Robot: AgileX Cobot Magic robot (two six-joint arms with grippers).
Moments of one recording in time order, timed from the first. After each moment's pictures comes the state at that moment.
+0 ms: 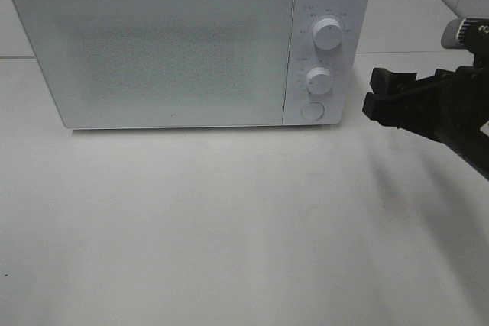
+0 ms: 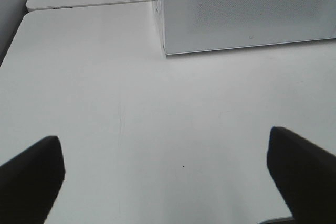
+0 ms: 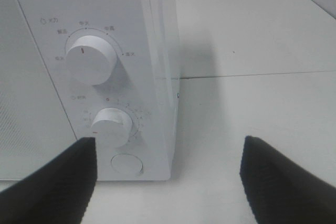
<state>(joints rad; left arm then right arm) 0.06 0.00 -0.50 -0.18 1.04 0.18 0.50 1.44 -0.31 0.51 -0.96 -0.17</state>
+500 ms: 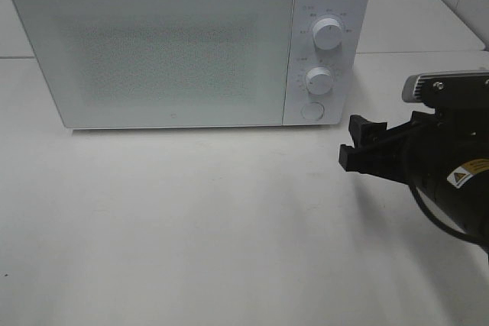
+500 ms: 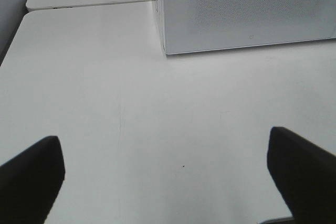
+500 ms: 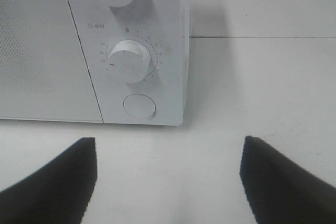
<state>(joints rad) 0.06 0.00 -0.50 -0.18 1.04 0.18 0.67 1.59 -0.25 0.63 -1.09 -0.17</state>
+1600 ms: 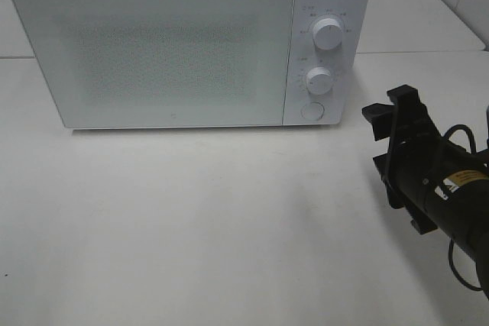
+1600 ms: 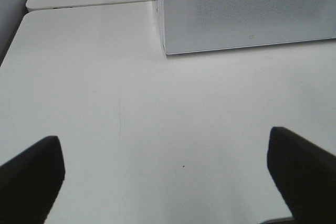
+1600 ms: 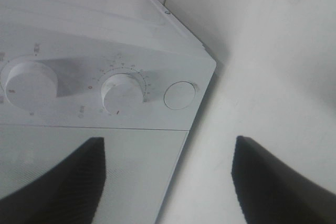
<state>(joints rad) 0.06 0.00 -0.50 -0.18 1.04 0.18 0.69 1.67 -0.25 0.64 -1.13 1.13</state>
